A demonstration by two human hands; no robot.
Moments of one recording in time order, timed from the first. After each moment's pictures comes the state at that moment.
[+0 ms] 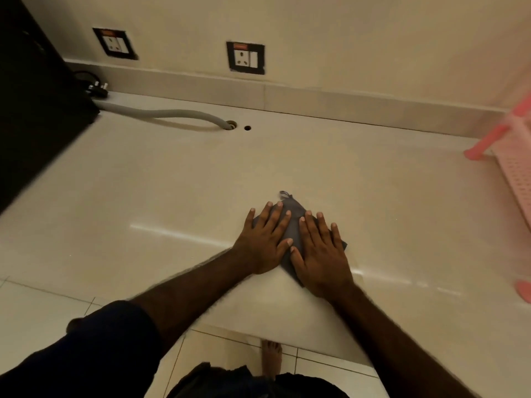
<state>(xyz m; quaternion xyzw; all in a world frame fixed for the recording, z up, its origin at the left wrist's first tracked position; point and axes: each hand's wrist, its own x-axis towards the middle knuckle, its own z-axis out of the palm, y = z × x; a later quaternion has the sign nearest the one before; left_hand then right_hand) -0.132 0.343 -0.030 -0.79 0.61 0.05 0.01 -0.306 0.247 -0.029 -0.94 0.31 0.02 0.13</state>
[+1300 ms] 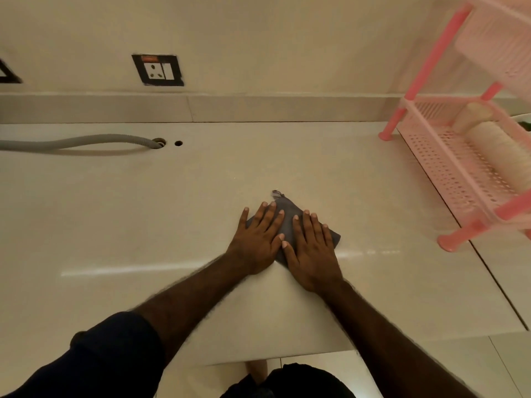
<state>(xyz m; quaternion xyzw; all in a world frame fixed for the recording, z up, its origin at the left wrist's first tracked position) -0.170 0.259 -0.044 -0.70 0.71 0.03 -0.04 -0.356 0.218 -0.028 -0.87 0.47 -0.01 0.15</state>
